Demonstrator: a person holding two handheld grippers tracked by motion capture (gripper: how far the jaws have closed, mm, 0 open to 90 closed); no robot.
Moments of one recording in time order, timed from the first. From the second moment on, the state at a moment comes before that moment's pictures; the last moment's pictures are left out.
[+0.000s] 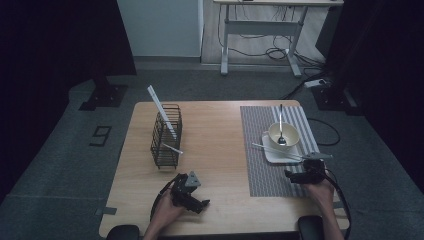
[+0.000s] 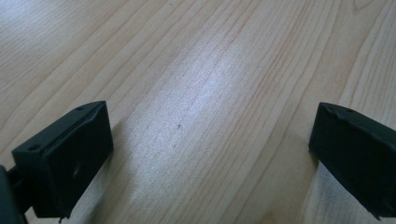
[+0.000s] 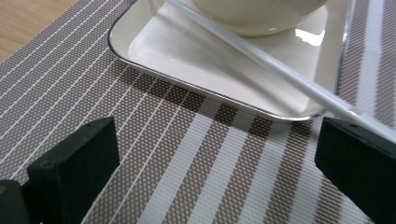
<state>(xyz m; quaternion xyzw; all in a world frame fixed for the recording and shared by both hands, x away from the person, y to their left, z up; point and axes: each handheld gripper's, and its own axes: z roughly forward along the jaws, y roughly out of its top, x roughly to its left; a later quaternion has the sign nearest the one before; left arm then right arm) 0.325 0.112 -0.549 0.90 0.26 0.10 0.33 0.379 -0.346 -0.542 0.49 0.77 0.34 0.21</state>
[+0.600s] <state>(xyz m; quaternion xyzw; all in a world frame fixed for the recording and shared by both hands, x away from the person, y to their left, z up) 0.325 0.111 -0.549 0.90 0.27 0.10 0.33 0.406 -0.351 -0.553 0.49 0.77 0.33 0.24</state>
